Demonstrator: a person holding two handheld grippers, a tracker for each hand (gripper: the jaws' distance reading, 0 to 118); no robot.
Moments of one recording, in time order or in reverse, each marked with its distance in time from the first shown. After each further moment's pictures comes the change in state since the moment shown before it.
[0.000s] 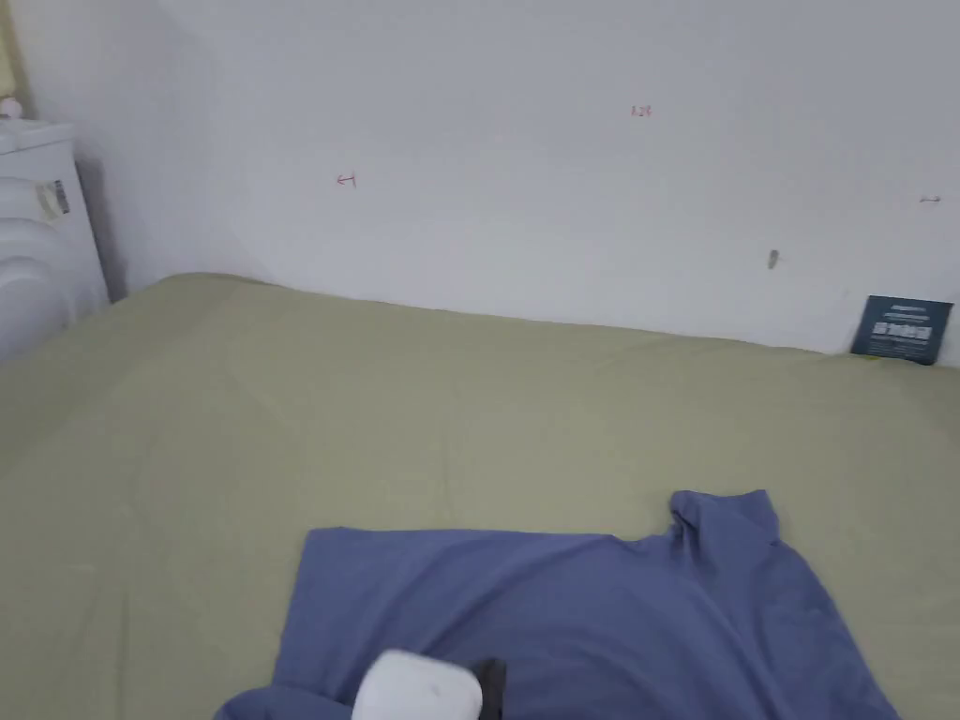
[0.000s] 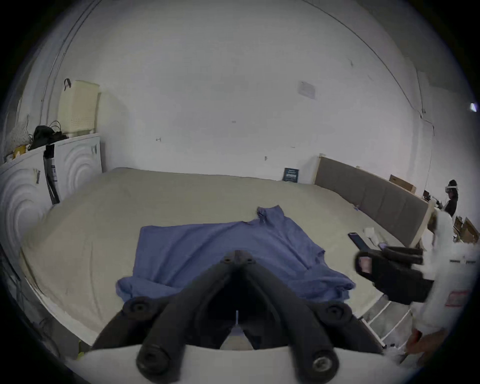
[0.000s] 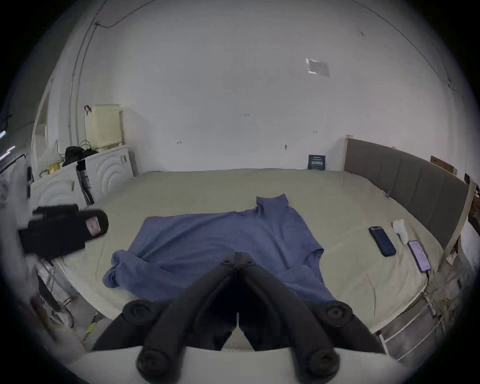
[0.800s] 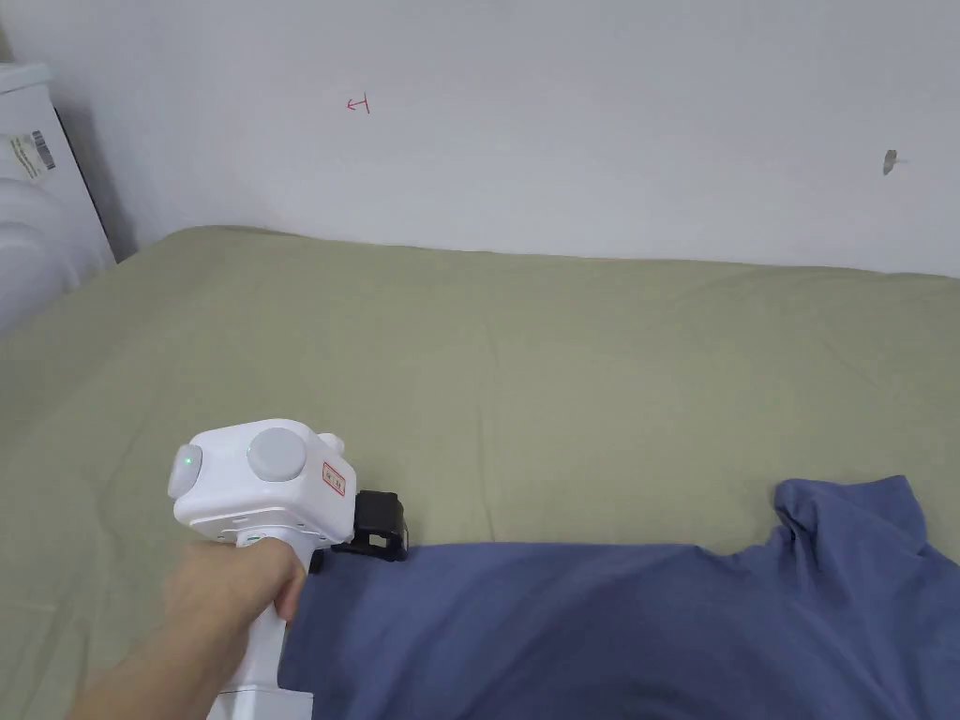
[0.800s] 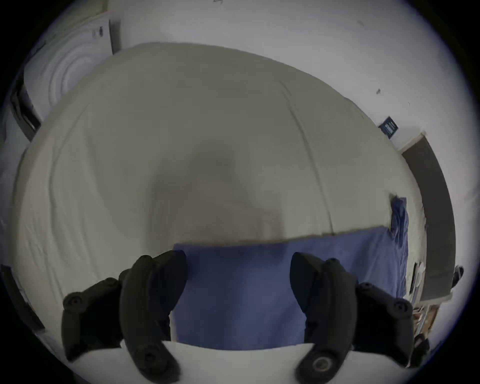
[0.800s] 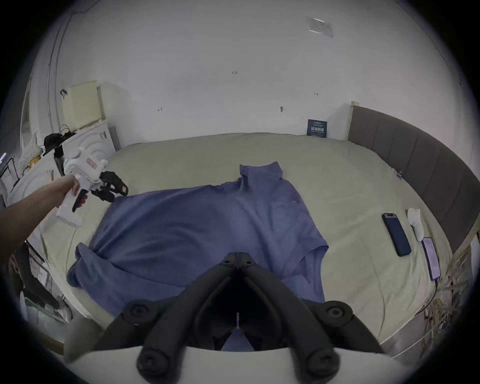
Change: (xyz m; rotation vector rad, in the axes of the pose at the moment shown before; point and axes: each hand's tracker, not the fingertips) left arm -0.244 0.041 -0.379 -0.738 0.173 0.336; right arm 0.054 0.007 -0.127 -0.230 -0.019 -0.008
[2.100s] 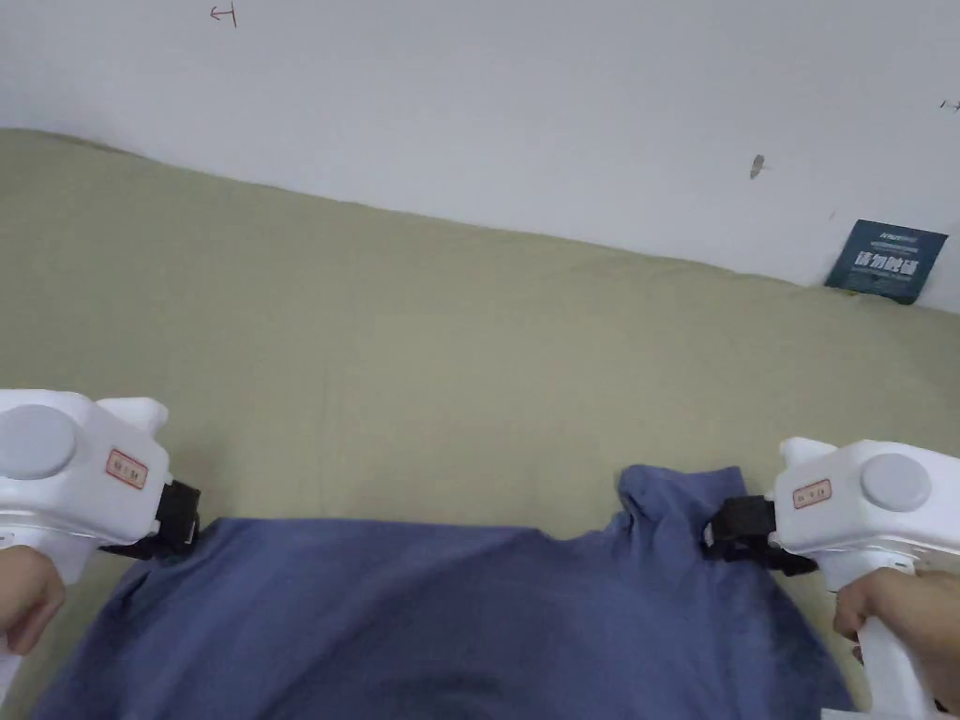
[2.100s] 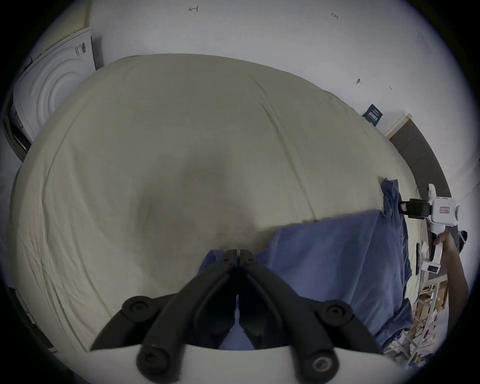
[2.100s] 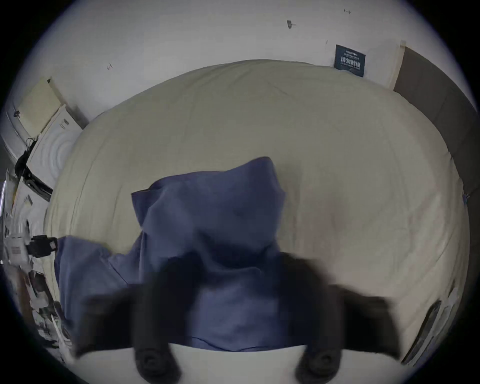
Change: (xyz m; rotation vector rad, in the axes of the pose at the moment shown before) left arm 0.018 -0.025 0.018 0.047 -0.031 -0.139; right arm 0.128 0.165 -0.340 -0.457 0.096 -0.058
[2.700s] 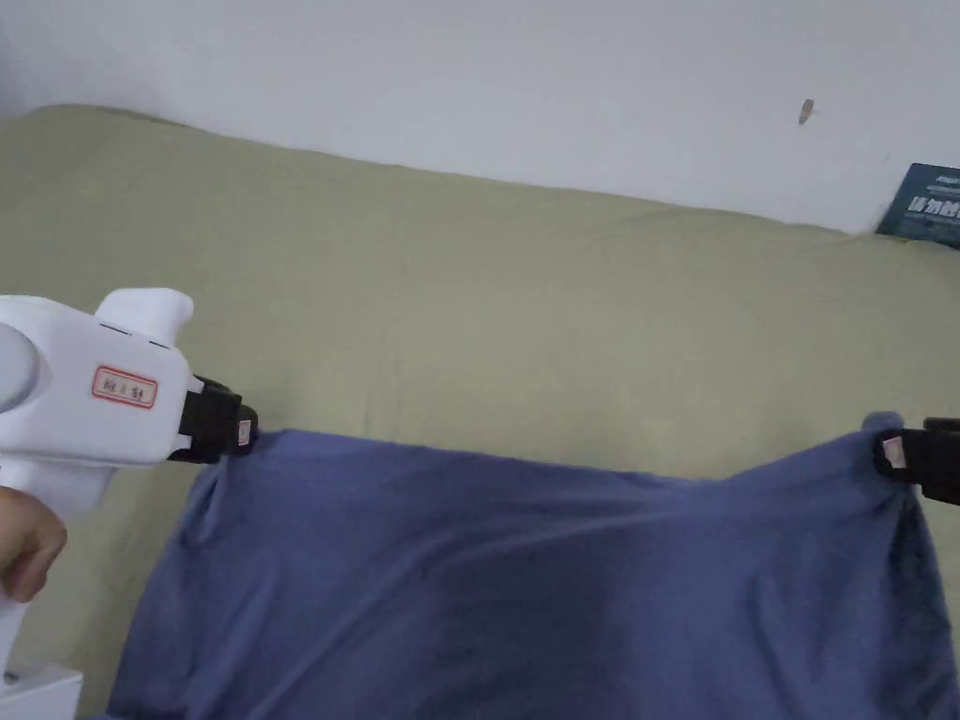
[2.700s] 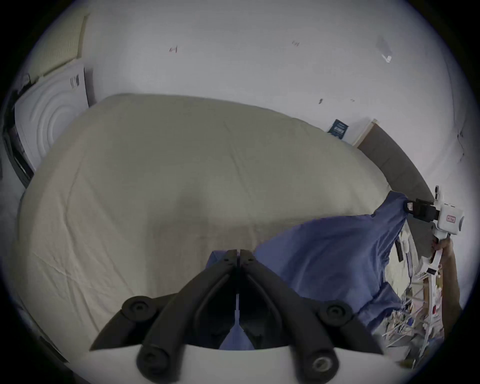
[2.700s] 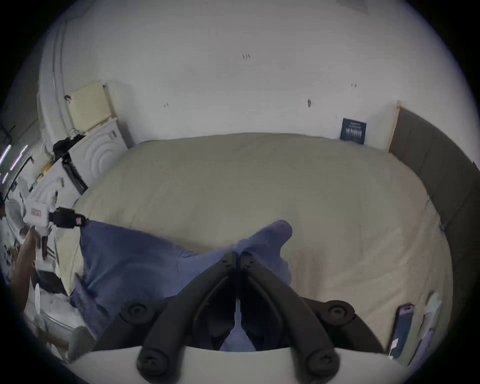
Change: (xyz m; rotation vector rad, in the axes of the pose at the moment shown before) left arm 0.008 -0.026 0.114 0.192 -0.100 -0.115; right arm -0.036 -0.087 0.201 0.338 0.089 0.169
